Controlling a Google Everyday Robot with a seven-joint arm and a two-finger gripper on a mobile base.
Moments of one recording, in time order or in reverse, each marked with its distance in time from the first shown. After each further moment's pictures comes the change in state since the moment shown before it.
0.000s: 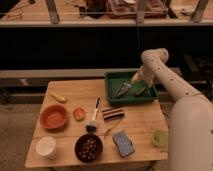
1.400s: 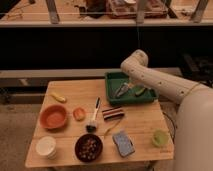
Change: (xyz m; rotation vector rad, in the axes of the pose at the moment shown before) arm -0.048 -0.018 -0.044 -0.347 0.141 -0.013
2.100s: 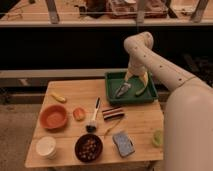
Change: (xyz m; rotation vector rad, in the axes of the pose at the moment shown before) arm 0.007 -0.023 -0.075 0.128 -0.319 0.216
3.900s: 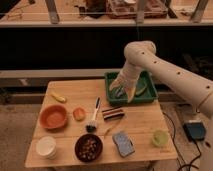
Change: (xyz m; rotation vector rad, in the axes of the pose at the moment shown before) arm -0.148 -0.029 -0.009 0.275 -0.212 0.124
